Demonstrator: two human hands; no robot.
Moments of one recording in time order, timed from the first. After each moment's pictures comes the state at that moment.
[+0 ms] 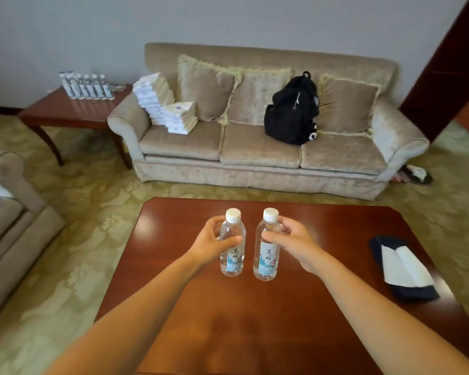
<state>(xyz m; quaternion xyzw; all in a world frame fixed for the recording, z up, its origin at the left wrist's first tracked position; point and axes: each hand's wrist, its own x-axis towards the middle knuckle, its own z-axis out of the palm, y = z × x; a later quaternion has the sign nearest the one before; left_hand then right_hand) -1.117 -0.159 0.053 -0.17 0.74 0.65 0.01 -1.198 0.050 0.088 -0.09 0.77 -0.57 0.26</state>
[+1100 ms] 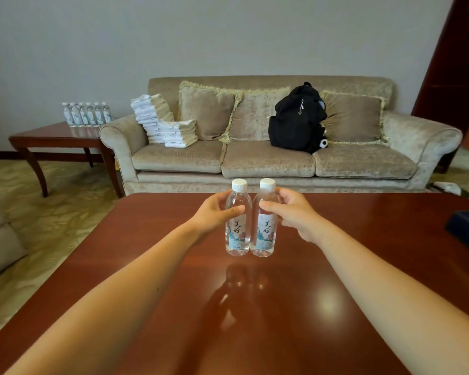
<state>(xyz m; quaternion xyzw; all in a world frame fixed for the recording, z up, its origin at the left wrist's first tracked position) -1.209 -0.205 -0.222 0.02 0.81 0.58 -0.10 -1.285 -0.009 -0.207 -0.21 0.75 -0.61 0.14</state>
